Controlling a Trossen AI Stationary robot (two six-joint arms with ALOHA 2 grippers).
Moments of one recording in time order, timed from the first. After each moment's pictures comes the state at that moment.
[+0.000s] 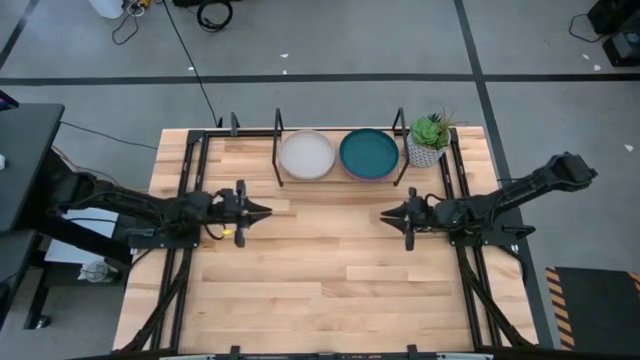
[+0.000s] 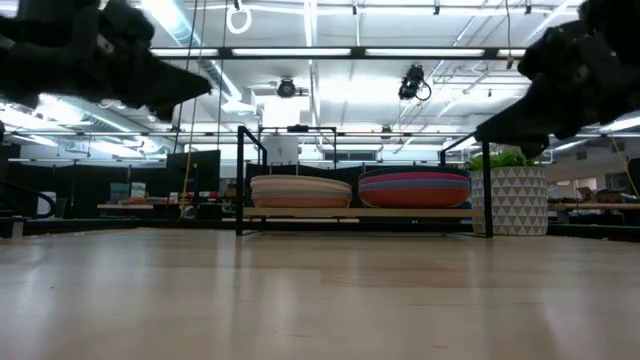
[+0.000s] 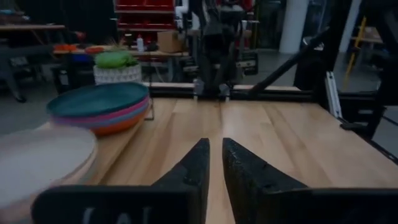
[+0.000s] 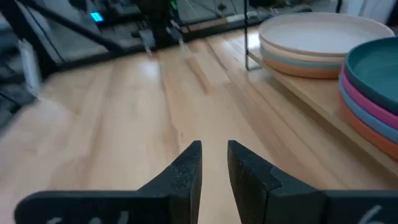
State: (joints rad) left arm -0.07 0.86 0.11 0.74 -0.14 -0.02; right arm 0.25 0.78 0.10 0.40 0.41 0.28
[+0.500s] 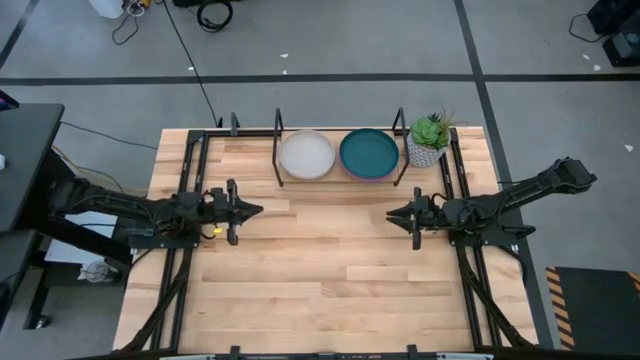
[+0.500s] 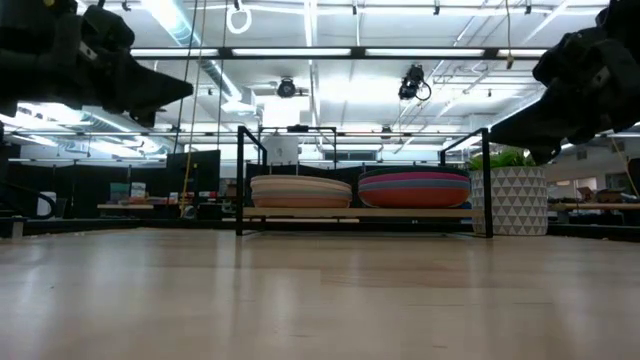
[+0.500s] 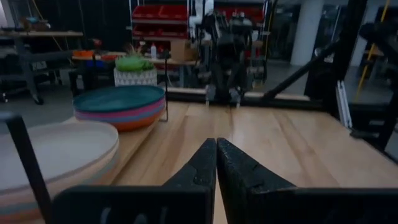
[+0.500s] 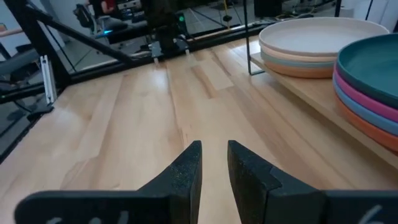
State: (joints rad) left arm -0.07 0.61 0.01 0.63 -0.21 -0.04; right arm 0.25 0.59 0.01 0.36 0.39 0.29
